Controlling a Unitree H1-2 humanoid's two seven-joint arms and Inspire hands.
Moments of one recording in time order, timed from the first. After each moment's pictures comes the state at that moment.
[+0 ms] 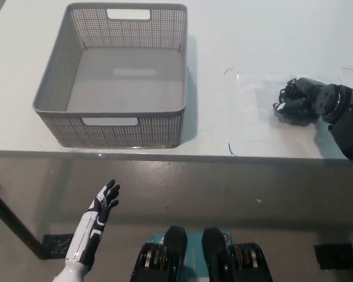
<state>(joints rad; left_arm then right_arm) -0.02 0.11 -0.05 0.20 0.05 -0.40 -0.06 -1.17 -0.29 0.52 1.43 -0.48 0.11 0.20</state>
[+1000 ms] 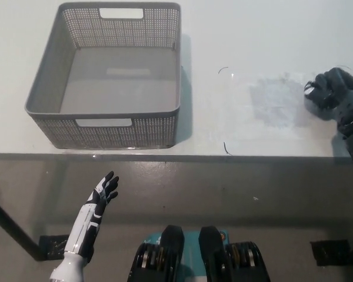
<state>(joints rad) -0.05 0.12 -0.04 0.20 0.04 -0.40 -0.06 -1.13 -0.33 0.28 1.44 -0.39 0.02 -0.16</state>
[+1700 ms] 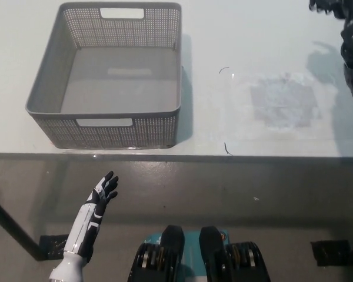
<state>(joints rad) -0.05 0.12 -0.04 0.20 0.04 -0.40 -0.06 -1.30 -0.31 0.09 1.26 -0.27 -0.11 -0.22</state>
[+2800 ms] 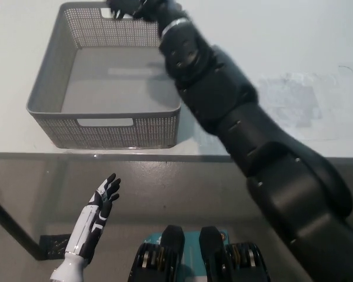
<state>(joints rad) -0.05 0.12 -0.05 0.21 0.04 -0.40 -0.07 -1.39 0.15 0.21 1.22 -0.28 -0.10 -0.19</state>
